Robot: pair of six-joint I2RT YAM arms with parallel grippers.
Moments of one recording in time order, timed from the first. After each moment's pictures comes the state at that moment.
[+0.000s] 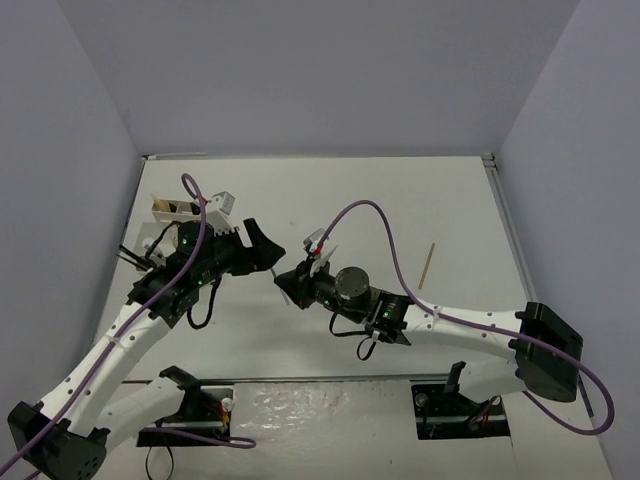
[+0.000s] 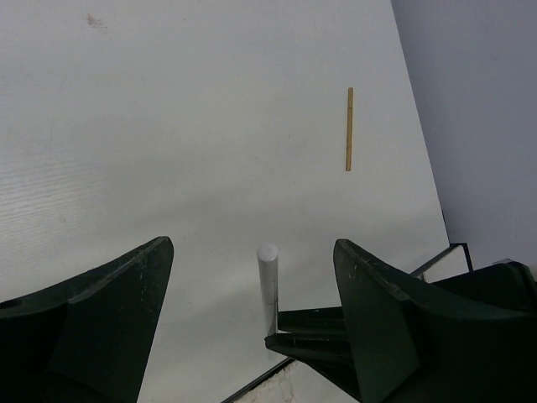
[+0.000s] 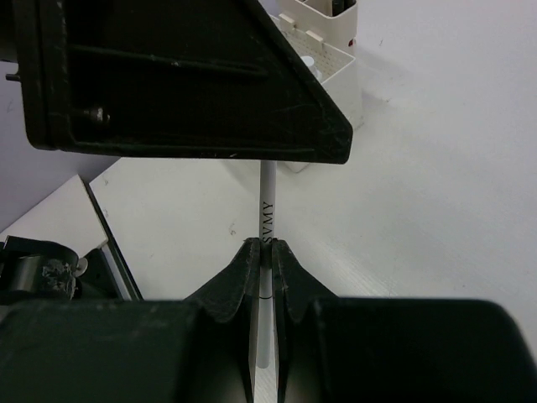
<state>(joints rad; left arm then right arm) -0.50 0.92 0.91 -0.41 0.17 -0.65 1.11 1.33 0.73 0.49 0.14 0.34</state>
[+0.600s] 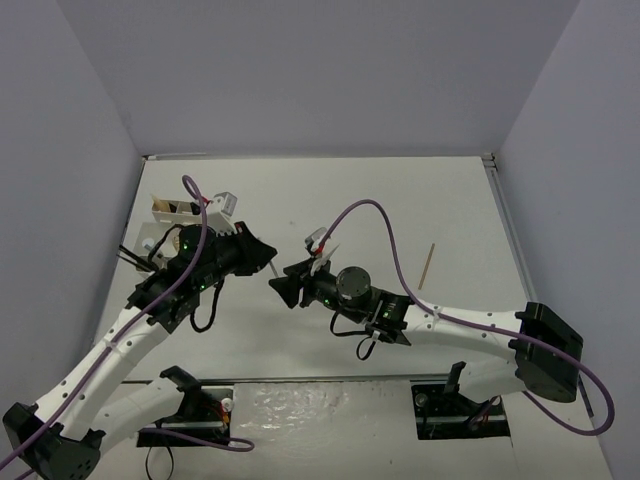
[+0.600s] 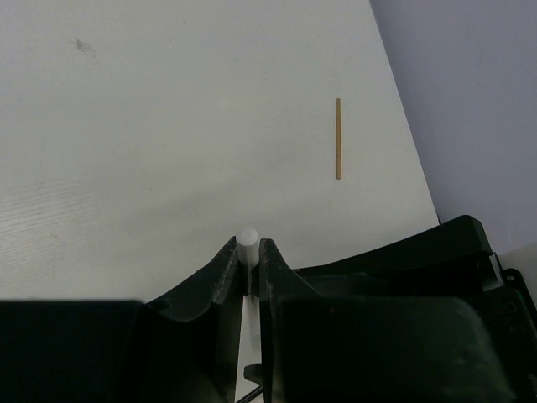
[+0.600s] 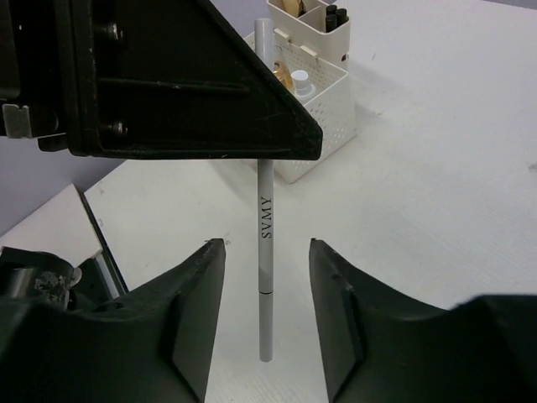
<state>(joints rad) -0.55 0.90 0.91 -0.38 0.12 -0.65 1.11 1.33 0.73 0.51 0.15 0.33</state>
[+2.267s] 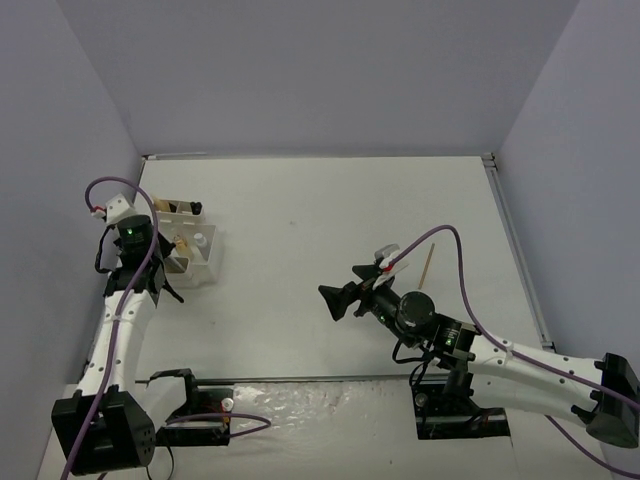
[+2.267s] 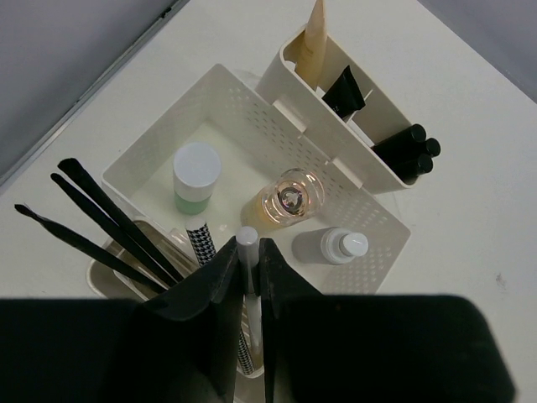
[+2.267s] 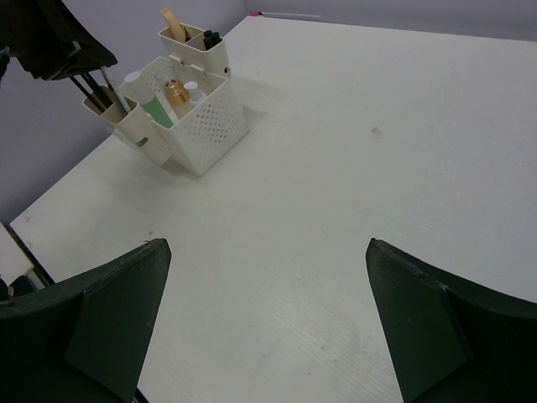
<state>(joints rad) 0.12 1.02 0.80 -0.27 -0.28 -0.46 1.10 0.82 0.45 0.31 0.39 0.31</state>
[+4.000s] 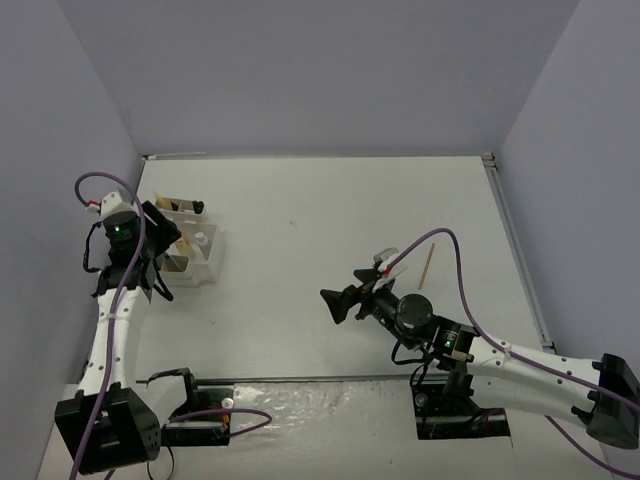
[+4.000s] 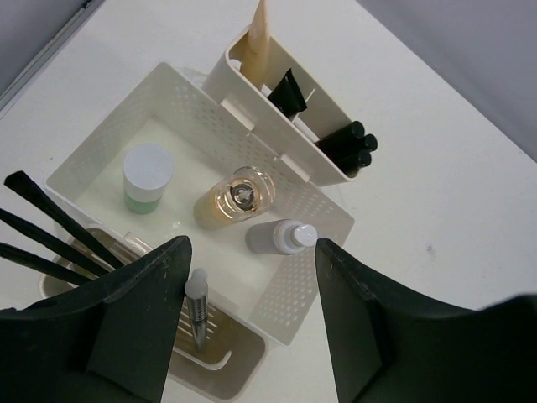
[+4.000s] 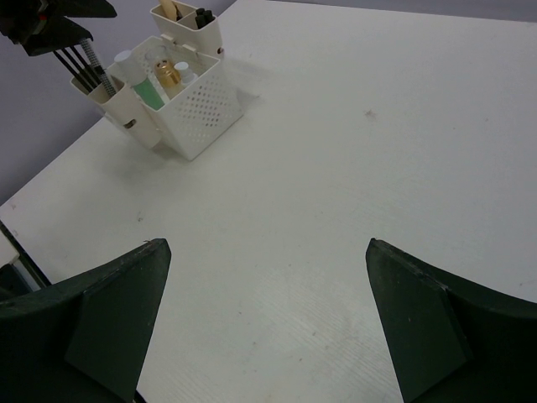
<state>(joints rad) 0.20 1.03 0.83 -0.27 -0.03 -0.49 1.09 0.82 0.41 0.31 0.39 0.31</state>
